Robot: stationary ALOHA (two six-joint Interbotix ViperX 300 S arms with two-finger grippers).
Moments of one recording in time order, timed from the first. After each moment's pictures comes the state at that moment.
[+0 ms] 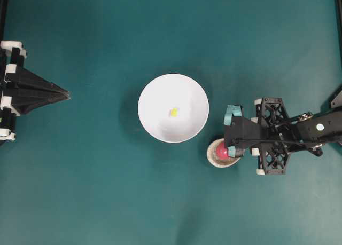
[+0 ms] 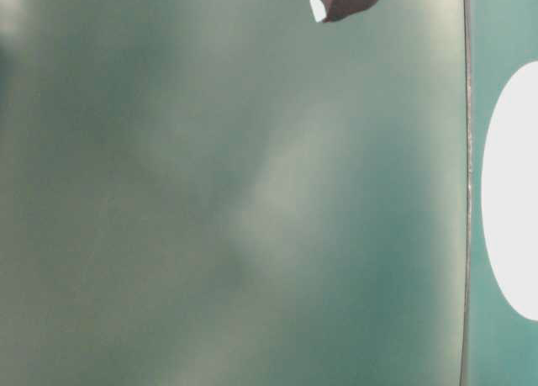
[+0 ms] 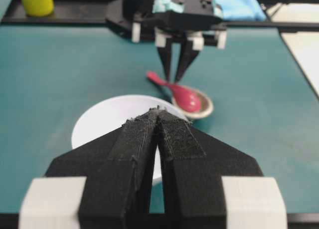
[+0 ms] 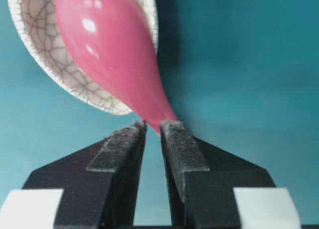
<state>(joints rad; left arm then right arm) -0.02 -0.96 1.19 0.01 -0.18 -0.01 0.24 -0.10 0.81 -0.25 0.59 0.46</state>
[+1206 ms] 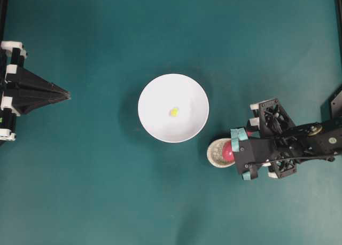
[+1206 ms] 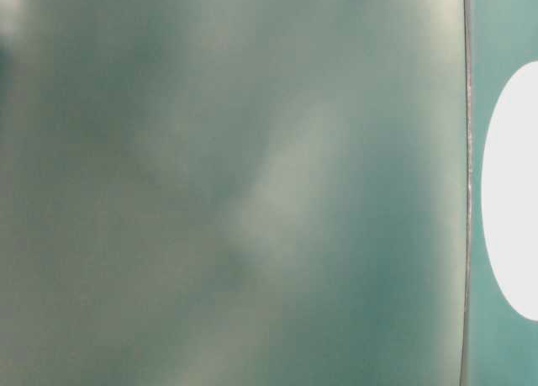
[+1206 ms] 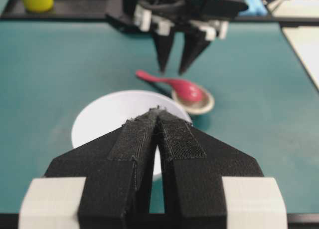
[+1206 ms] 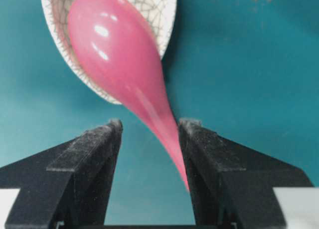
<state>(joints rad) -0.02 -0.96 1.19 0.01 -0.17 -0.01 0.32 -0.13 0.85 -0.50 0.59 0.42</state>
